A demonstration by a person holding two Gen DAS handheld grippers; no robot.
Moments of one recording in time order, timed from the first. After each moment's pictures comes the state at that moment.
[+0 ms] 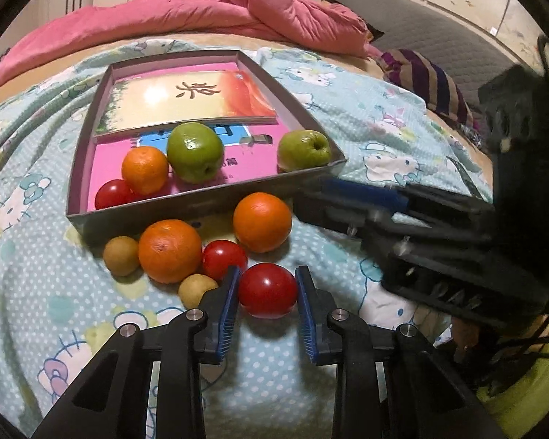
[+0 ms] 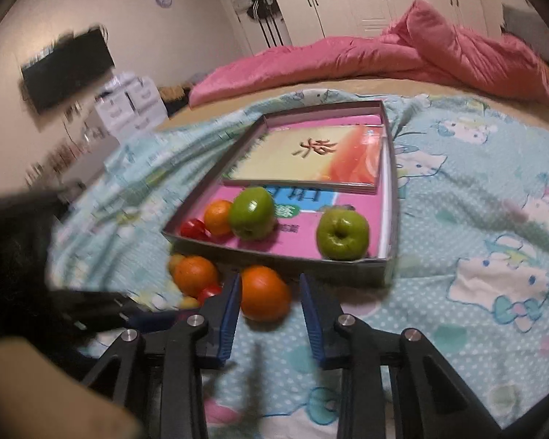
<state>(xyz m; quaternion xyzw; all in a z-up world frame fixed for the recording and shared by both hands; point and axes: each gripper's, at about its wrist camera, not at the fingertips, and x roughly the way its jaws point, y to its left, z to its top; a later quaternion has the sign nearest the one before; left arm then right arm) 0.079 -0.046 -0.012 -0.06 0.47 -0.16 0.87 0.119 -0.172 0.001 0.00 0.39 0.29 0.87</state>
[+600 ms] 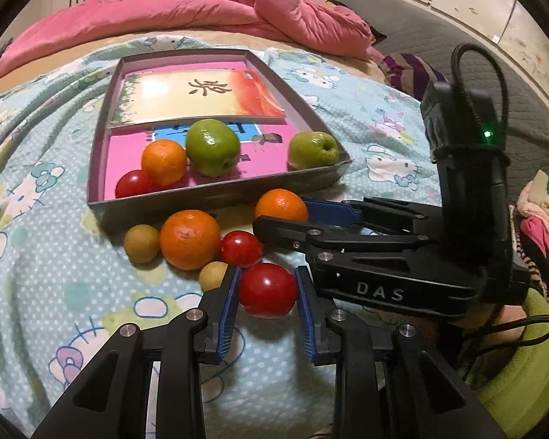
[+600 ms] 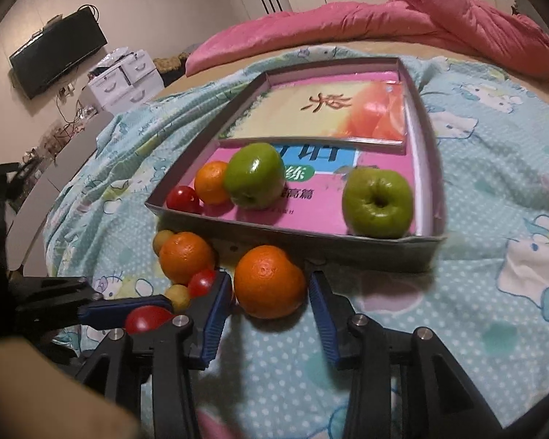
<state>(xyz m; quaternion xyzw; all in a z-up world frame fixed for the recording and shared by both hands) 0.071 -0.029 -0.007 -0.07 0.47 -0.16 0.86 0.140 -0.147 -0.032 0.00 0.45 0.30 0.84</state>
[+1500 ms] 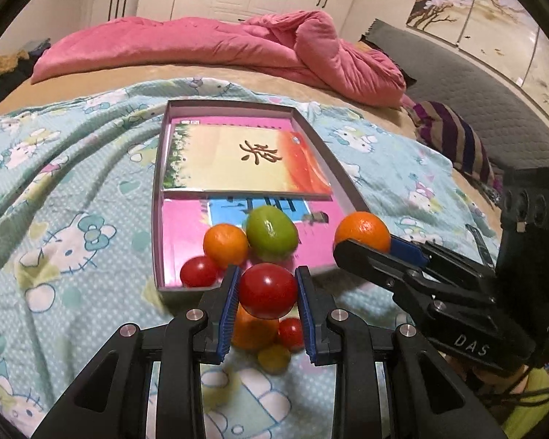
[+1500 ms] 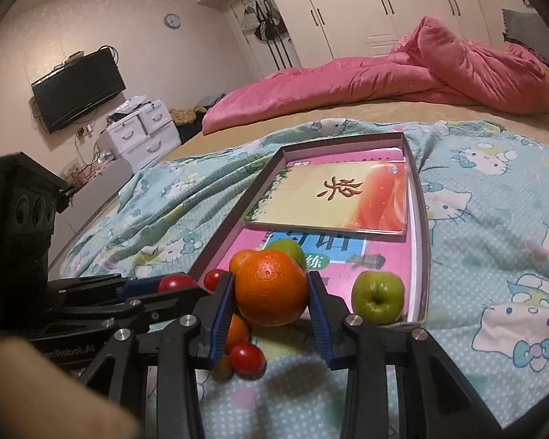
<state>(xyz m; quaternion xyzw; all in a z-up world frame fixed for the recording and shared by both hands) 0.107 0.007 0.027 -0.10 0.42 -0.09 0.90 0.136 -0.152 0.025 0.04 0.35 0.31 0.88</state>
